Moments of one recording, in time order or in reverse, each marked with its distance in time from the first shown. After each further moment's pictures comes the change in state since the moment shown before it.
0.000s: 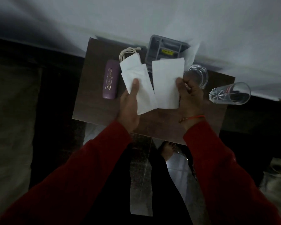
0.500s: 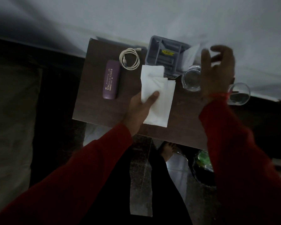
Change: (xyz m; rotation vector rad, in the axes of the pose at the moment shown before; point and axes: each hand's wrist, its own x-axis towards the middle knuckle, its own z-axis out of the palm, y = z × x) left_hand -0.005 -0.014 0.001 0.399 -0.147 0.061; right_hand 0.048 -0.041 -0.026 -0.444 0.306 -0.375
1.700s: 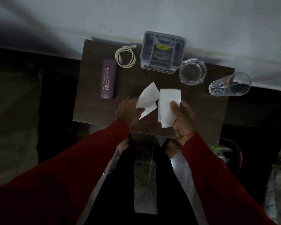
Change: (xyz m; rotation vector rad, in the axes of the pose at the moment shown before) left_hand 0.040 -0.048 -0.045 1.183 0.056 0.158; right_hand -0.127 0.084 0.020 0.756 -0.407 0.640
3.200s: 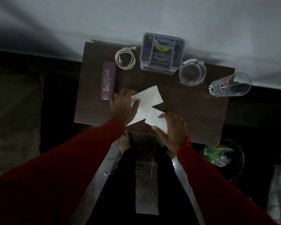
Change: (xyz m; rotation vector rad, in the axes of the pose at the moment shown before) left_hand 0.002 -0.005 -0.011 0.032 0.233 0.108; right_hand -0.012 0.055 -0.026 -1.289 -0.114 -0.509
